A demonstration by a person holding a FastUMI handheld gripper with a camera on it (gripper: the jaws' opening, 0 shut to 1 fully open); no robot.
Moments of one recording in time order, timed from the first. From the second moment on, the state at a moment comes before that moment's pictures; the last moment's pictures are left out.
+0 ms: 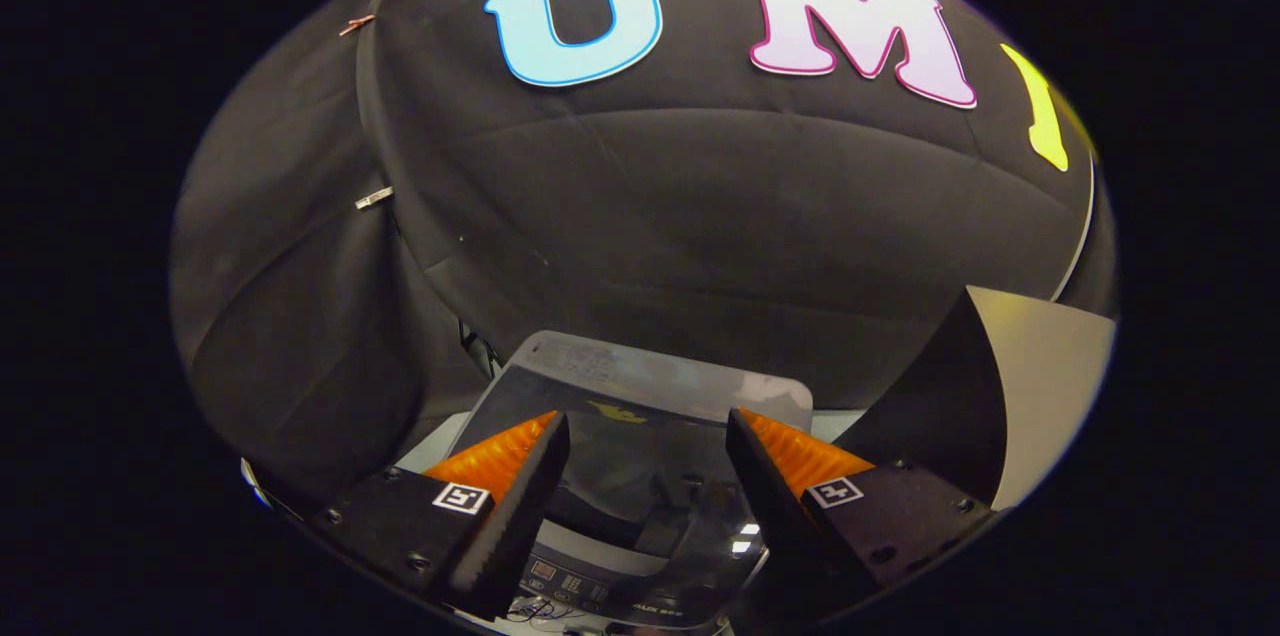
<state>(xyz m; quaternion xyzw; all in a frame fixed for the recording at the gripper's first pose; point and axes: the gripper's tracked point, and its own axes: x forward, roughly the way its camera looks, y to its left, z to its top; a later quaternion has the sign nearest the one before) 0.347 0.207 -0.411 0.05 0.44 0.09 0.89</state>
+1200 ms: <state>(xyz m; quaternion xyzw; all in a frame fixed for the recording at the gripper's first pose) 0.213 0.176 -0.156 0.05 0.18 0.12 0.97</state>
